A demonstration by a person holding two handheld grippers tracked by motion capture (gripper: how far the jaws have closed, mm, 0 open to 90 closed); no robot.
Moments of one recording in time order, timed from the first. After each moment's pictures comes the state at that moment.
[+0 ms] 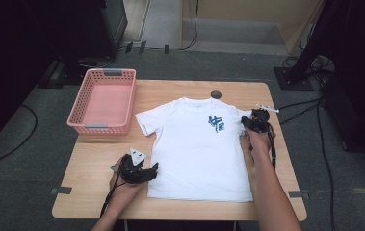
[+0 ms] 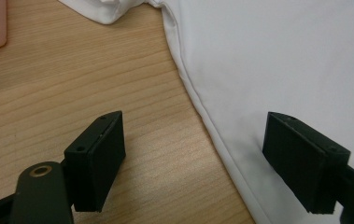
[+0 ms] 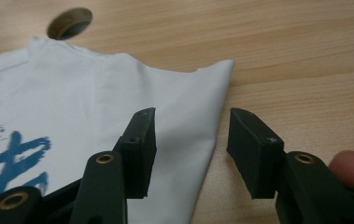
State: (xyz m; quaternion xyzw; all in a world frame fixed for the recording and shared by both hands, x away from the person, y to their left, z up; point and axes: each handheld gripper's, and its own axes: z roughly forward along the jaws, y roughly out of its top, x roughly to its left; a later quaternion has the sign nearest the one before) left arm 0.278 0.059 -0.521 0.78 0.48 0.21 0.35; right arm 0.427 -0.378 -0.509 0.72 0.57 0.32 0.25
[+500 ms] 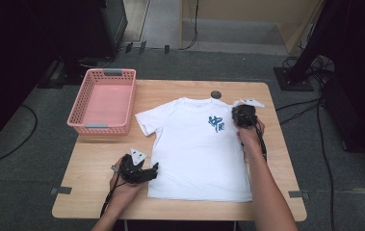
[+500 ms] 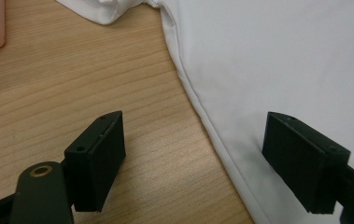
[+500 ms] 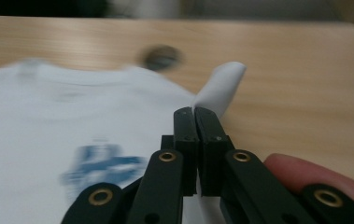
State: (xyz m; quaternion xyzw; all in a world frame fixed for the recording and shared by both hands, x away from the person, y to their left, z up) left arm 0.278 0.058 -0.521 0.78 0.48 0.21 0.35; right arm 0.424 -0.321 -0.475 0.58 0.66 0.40 0.28
